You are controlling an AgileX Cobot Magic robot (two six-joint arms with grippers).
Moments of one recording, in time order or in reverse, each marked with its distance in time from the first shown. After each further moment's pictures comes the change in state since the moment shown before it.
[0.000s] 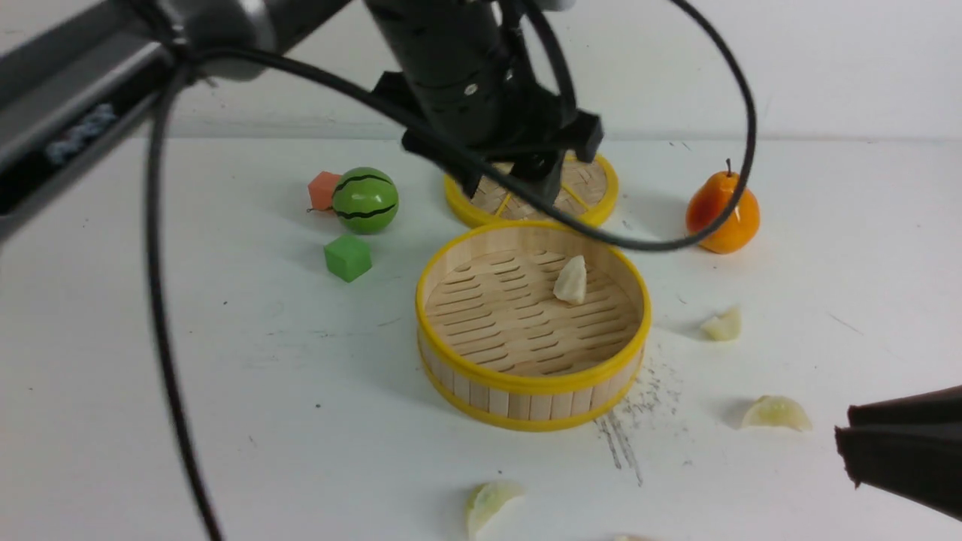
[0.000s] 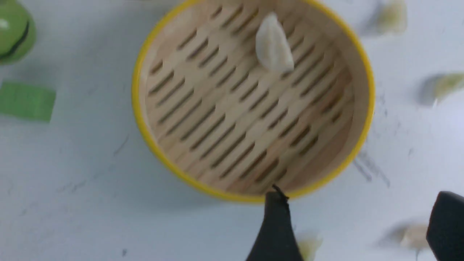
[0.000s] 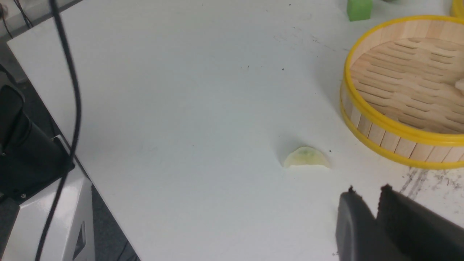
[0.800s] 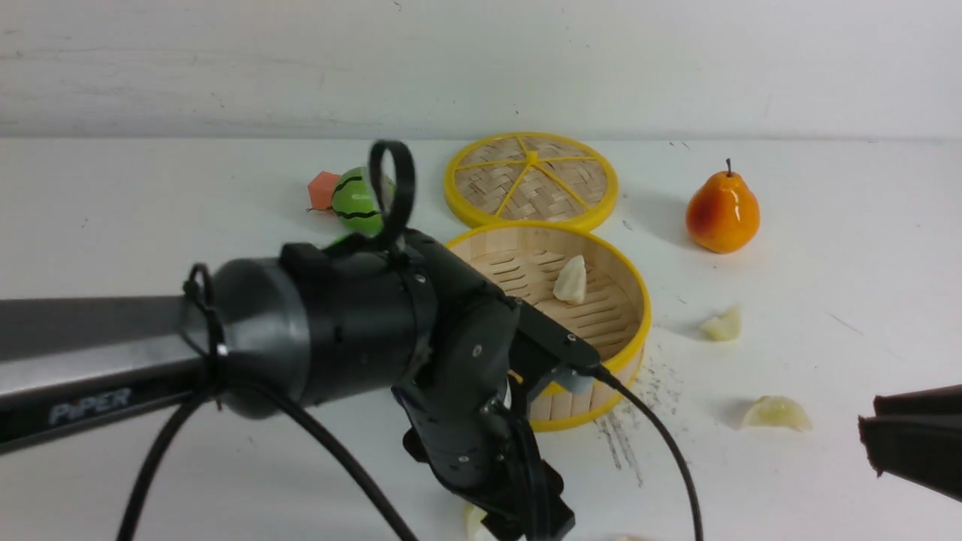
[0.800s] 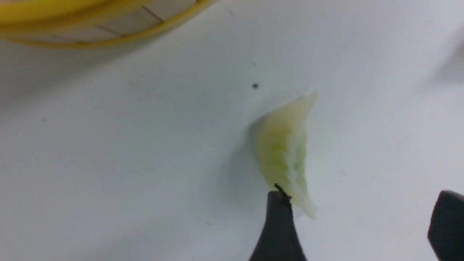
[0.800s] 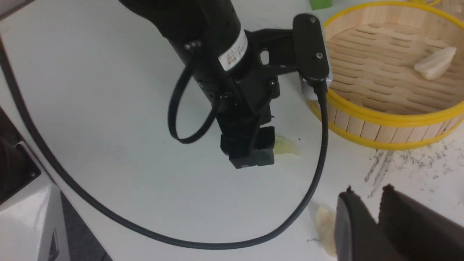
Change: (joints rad) right arm 0.000 -0.007 0.000 -0.086 -0.031 0.098; left arm -0.186 -0.050 0.736 0.056 -0.463 0.065
